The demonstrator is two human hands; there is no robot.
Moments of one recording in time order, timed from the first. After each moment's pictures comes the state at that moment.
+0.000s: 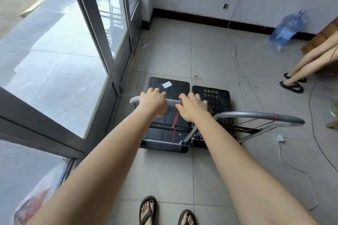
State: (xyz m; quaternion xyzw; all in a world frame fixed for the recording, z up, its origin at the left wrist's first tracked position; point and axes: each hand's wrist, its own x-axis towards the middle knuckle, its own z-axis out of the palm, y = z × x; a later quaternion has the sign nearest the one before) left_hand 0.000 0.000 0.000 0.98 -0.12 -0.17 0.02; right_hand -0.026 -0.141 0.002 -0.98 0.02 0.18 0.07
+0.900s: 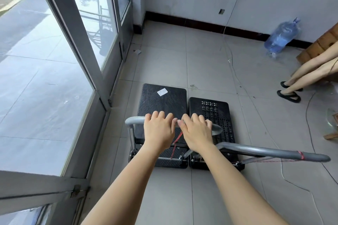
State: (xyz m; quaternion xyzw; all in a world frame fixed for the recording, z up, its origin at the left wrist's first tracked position) left_hand 0.084 -0.027 -0.094 0.98 -0.13 0.10 0.09; right_hand 0.060 -0.160 -0.071 -1.00 0.03 0.07 0.06
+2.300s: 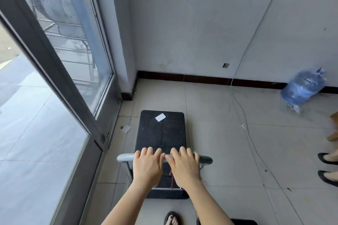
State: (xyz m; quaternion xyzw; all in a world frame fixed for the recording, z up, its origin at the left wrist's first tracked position) left_hand 0.789 -0.147 -0.085 0.98 -0.15 0.09 0.04; right_hand 0.771 -0.278 -0.084 -1.00 0.03 -0.06 0.00
